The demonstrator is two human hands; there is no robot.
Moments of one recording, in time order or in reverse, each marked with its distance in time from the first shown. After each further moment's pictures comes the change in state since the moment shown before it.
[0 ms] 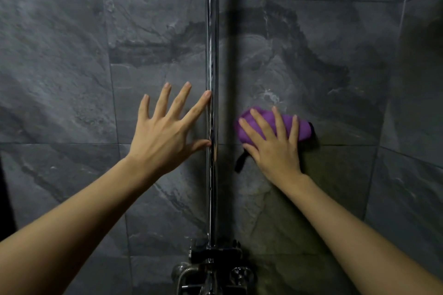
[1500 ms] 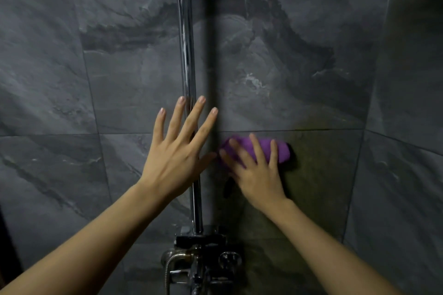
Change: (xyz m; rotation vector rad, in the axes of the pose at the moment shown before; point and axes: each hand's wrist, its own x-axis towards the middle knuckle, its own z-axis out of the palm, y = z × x) left_hand -0.030 0.069 0.026 -0.006 0.051 0.072; right_hand -0.086 -0.019 0.037 0.046 0.000 -0.112
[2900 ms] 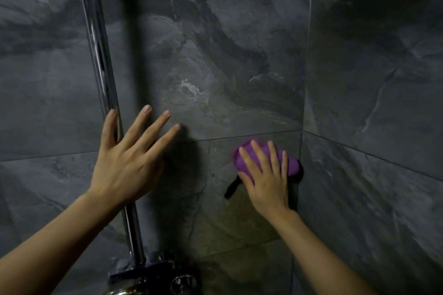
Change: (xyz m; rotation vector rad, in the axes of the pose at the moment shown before) left_hand 0.038 0.021 0.032 0.143 0.226 0.187; right_hand -0.064 0.108 -0.001 0.063 -0.002 0.370
